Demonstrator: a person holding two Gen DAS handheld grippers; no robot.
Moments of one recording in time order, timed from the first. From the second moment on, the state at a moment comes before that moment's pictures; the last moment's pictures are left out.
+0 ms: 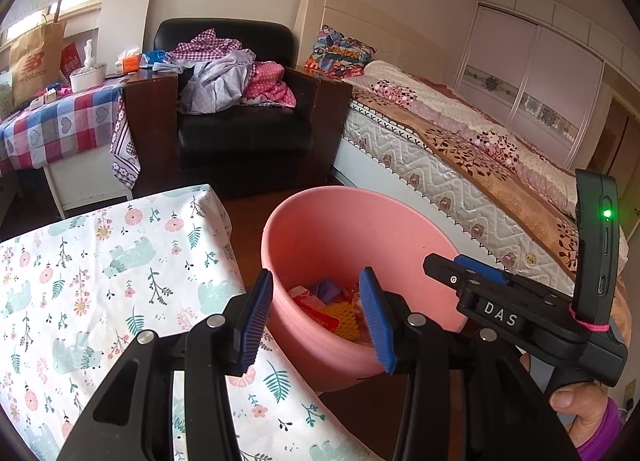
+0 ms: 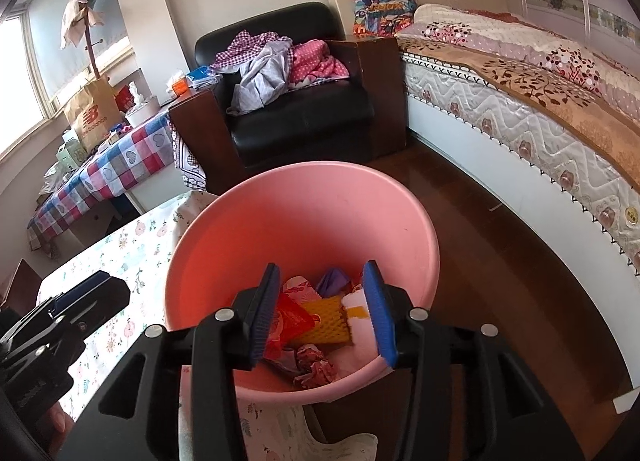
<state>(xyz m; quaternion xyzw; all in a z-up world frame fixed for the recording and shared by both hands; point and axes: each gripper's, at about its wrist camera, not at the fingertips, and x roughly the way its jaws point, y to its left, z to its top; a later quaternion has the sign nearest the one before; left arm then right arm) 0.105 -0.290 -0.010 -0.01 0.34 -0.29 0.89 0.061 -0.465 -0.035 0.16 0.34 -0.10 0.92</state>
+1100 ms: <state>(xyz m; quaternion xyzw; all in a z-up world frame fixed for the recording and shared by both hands) 0.053 -0.239 0.011 -0.02 0.32 -0.25 0.91 -0.007 -0.384 -0.004 0.09 0.30 -0.05 0.95</state>
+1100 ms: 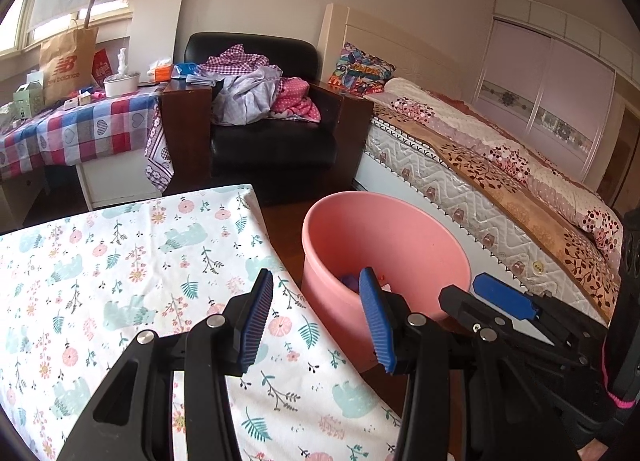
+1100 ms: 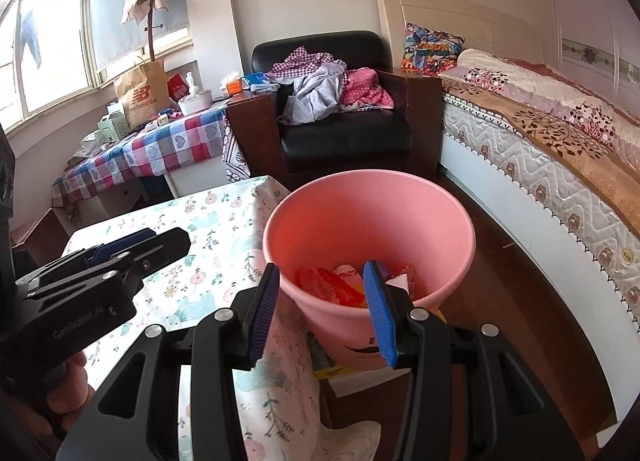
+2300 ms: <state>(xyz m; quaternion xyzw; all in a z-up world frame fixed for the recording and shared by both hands) 0.021 -0.191 0.018 -0.02 0.30 -0.18 0.94 -0.022 -0.338 -0.003 0.07 0.28 -0.08 0.95</state>
